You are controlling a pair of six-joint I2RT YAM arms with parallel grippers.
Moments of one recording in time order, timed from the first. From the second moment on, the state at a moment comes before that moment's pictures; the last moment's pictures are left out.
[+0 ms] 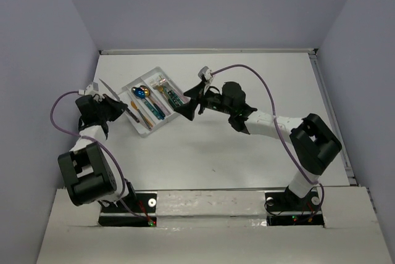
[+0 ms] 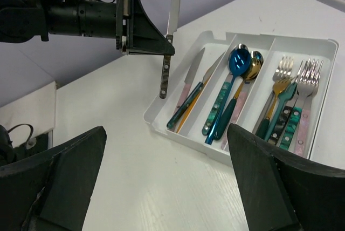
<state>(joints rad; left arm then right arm) 0.38 1.33 0.63 0.20 0.50 -0.51 0.75 1.71 1.04 0.71 -0.45 0.28</state>
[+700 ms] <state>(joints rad) 0.37 1.48 0.63 0.21 0.51 -0.51 0.75 1.68 0.98 0.63 -0.34 0.19</state>
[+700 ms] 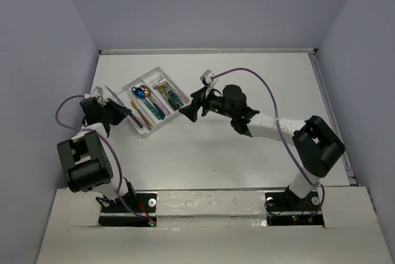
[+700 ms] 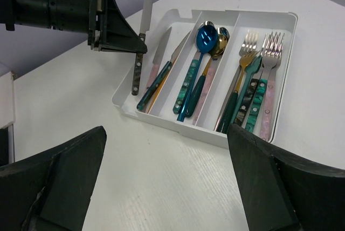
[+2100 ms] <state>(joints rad) 0.37 1.02 0.61 0.18 0.32 -0.39 0.47 1.39 0.76 0.46 -0.03 0.25</state>
